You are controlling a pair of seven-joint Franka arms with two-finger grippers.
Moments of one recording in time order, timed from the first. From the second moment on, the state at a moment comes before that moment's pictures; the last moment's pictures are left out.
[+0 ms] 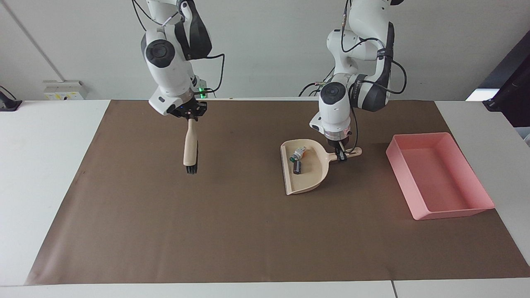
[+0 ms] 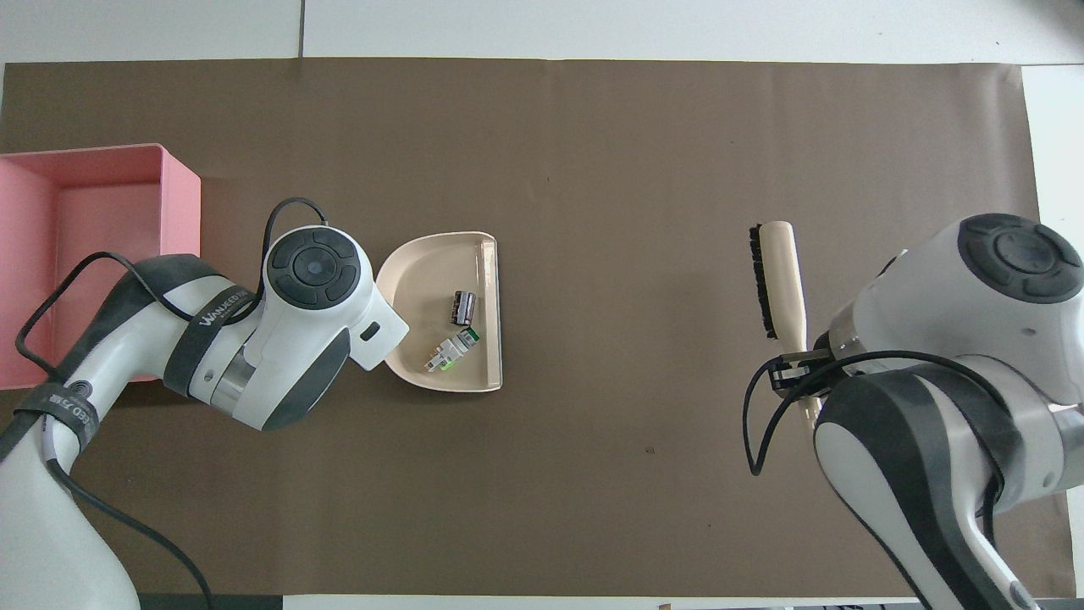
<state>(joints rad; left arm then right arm) -0.45 0.12 0.02 -2.08 0.28 2.10 1.02 0.16 -0.16 0.00 -2.13 0.04 1.70 0.11</state>
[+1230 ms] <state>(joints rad) 0.14 0.03 0.03 -1.85 -0.08 1.90 1.78 -0.15 -0.05 0.01 -2.30 -0.08 1.99 -0.12</state>
